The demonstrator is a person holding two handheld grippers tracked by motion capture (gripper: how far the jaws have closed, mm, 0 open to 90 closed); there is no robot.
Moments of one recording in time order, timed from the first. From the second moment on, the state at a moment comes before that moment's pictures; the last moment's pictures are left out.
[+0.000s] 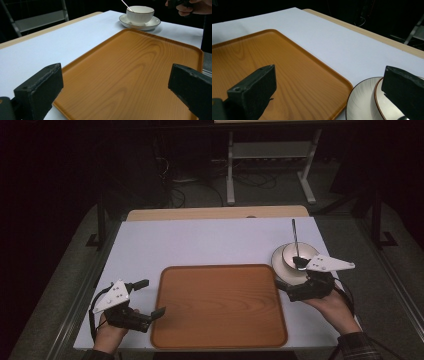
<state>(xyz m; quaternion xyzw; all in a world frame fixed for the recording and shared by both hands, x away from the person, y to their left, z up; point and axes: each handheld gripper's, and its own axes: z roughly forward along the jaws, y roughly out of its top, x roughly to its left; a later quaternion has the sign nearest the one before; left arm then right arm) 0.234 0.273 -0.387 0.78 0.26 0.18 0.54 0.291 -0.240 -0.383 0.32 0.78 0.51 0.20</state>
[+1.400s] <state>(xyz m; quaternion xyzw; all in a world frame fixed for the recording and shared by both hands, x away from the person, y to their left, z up) 0.234 0.273 -0.387 0.78 0.26 0.18 0.54 0.344 -0.243 -0.368 0.36 0.79 0.45 0.20</state>
